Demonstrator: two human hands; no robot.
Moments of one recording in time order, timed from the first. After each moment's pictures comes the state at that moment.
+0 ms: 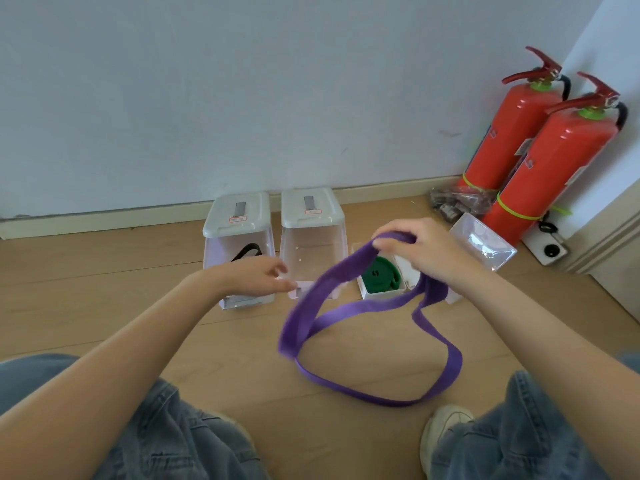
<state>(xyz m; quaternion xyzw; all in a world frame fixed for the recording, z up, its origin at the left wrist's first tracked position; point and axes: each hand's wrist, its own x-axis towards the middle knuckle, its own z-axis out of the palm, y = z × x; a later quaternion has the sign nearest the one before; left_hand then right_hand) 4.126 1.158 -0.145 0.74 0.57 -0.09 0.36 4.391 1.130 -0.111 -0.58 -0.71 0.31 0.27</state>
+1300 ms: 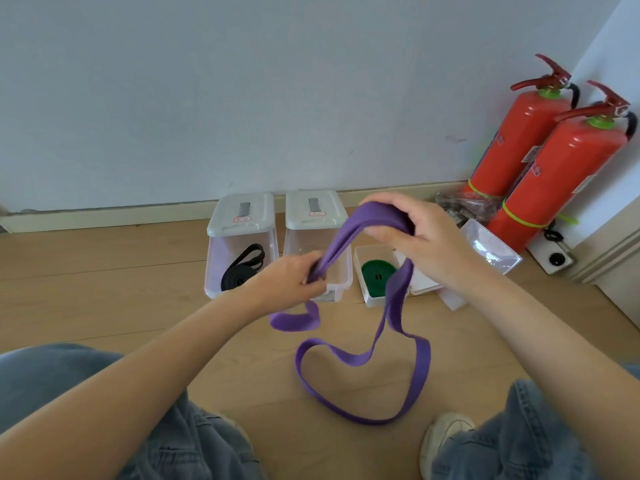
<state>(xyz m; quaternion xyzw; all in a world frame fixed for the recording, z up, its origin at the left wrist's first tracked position) 4.165 1.135 -0.145 0.83 0.47 0.15 0.26 4.364 1.116 -0.079 -0.47 -0.75 0.28 0.37</state>
